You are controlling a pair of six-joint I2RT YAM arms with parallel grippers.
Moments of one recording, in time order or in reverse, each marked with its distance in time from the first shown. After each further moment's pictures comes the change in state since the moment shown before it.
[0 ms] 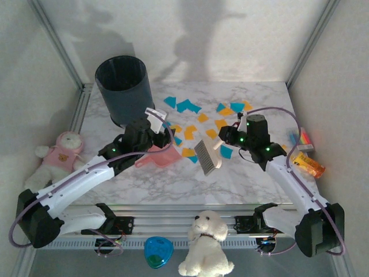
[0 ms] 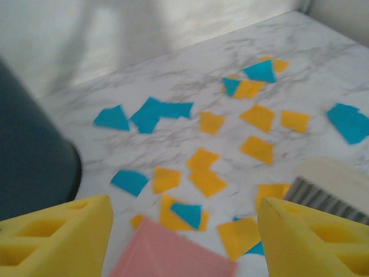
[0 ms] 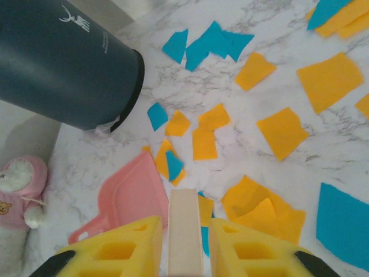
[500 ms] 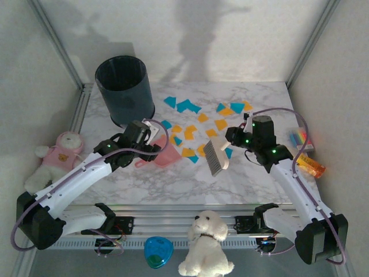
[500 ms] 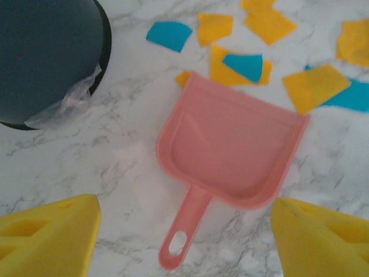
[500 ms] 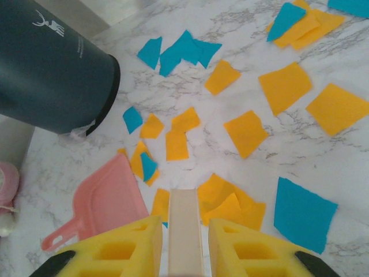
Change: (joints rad) left arm 0.065 0.032 0.034 -0.433 0.007 0.084; right arm -0.043 -0.051 0.006 -0.095 0.040 -0.053
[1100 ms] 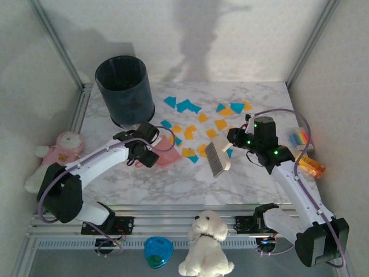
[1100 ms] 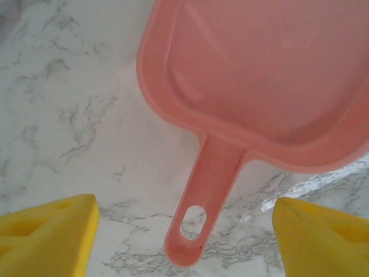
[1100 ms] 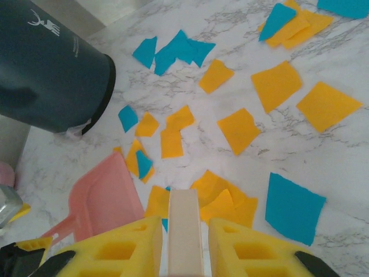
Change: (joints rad) left arm 0.086 0.299 0.000 -0.086 0.020 0.084; right arm -0.014 -0.022 0.000 -0.032 0.005 -0.014
